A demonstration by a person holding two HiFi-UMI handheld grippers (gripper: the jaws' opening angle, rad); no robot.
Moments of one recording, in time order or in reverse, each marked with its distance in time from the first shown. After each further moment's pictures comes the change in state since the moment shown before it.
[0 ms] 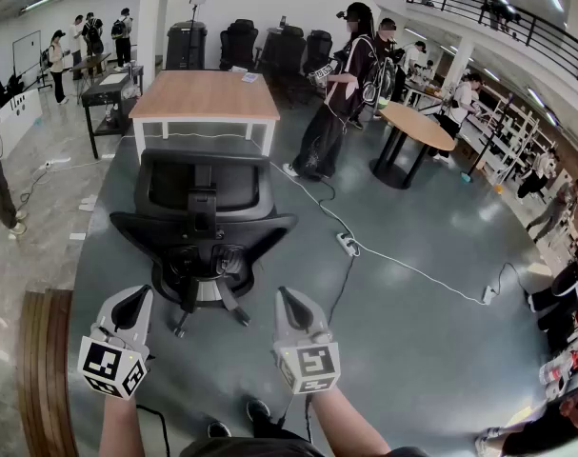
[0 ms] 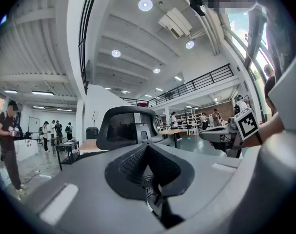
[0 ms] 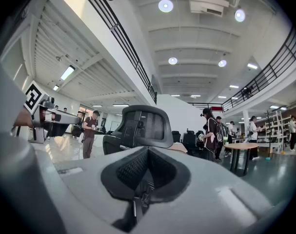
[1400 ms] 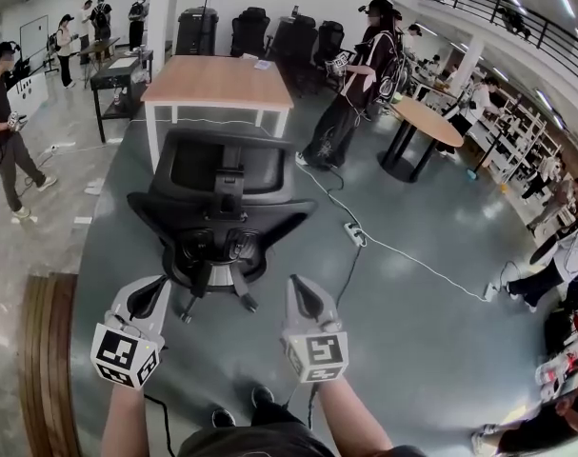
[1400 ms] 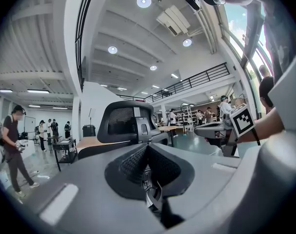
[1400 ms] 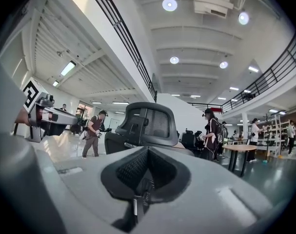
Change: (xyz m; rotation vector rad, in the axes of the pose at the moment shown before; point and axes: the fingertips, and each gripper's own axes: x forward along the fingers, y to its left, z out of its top) left arm -0.012 0.007 -0.020 0.013 0.032 -0.054; right arm 0.006 0.026 -0.008 -0.034 0.019 -0.023
